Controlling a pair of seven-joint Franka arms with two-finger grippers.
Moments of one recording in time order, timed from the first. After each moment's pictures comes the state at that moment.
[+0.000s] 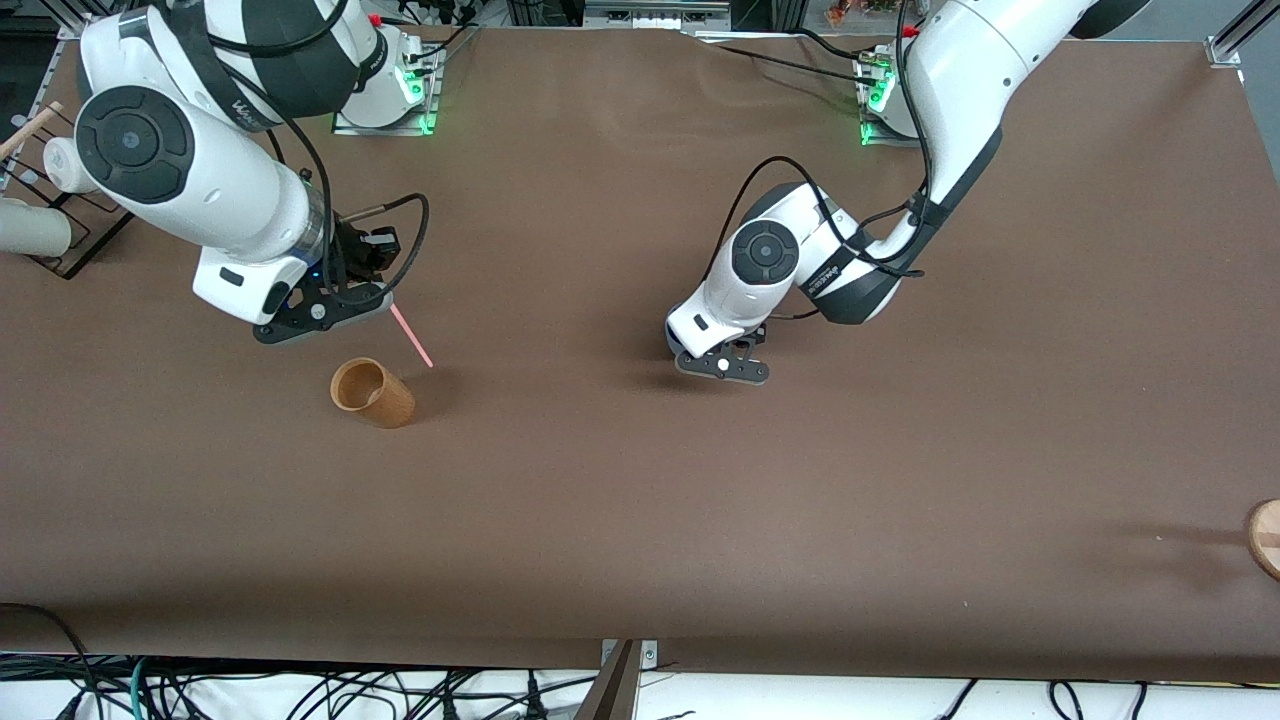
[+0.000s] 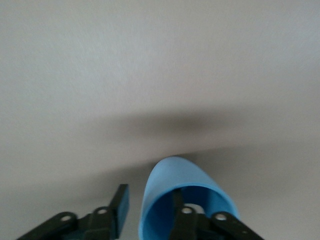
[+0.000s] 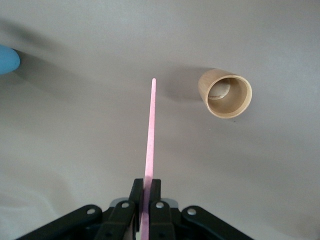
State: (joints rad) left arm -0.12 0.64 -0.58 -1.68 0.28 2.23 -0.67; right arm 0.27 0.28 0.10 -1.44 0.02 1.51 0.04
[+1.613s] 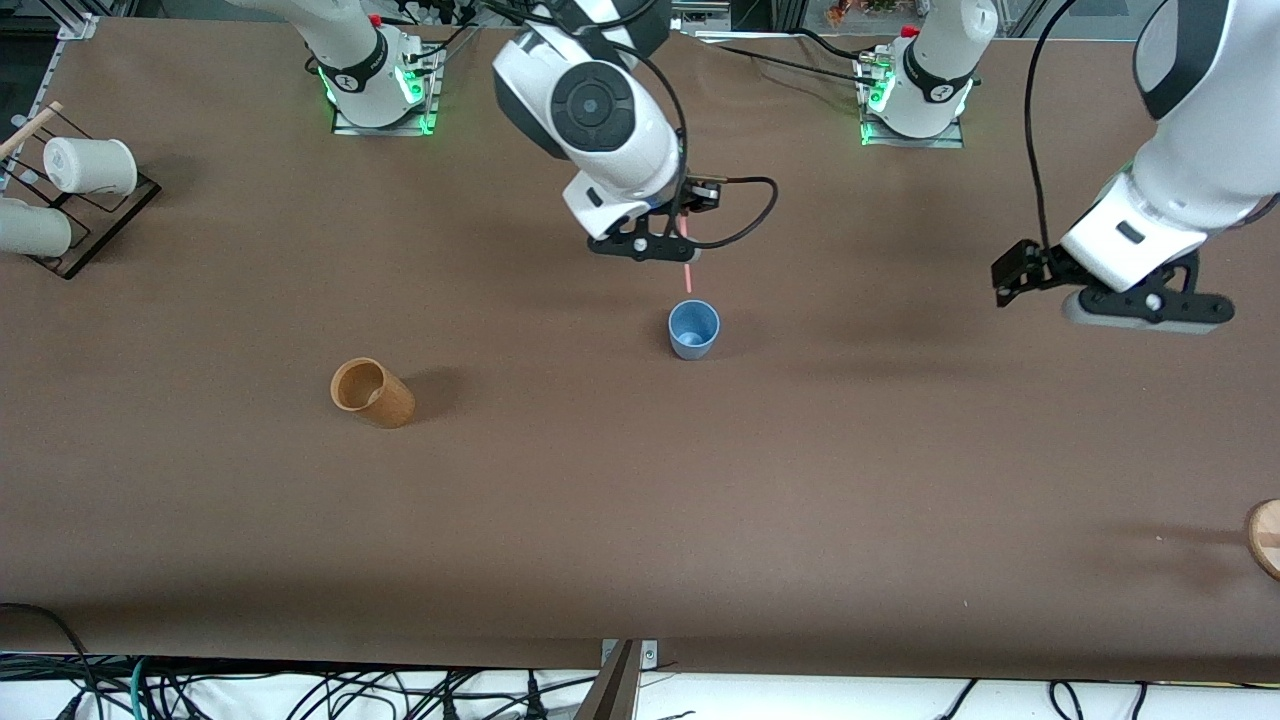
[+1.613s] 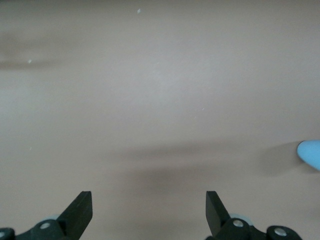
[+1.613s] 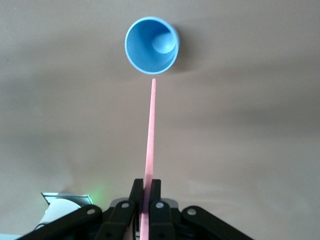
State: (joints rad) left arm -0.02 -0.01 -0.10 -1.79 0.05 1.79 -0.06; right arm 0.76 0.57 0.10 -1.24 0.34 1.78 0.94
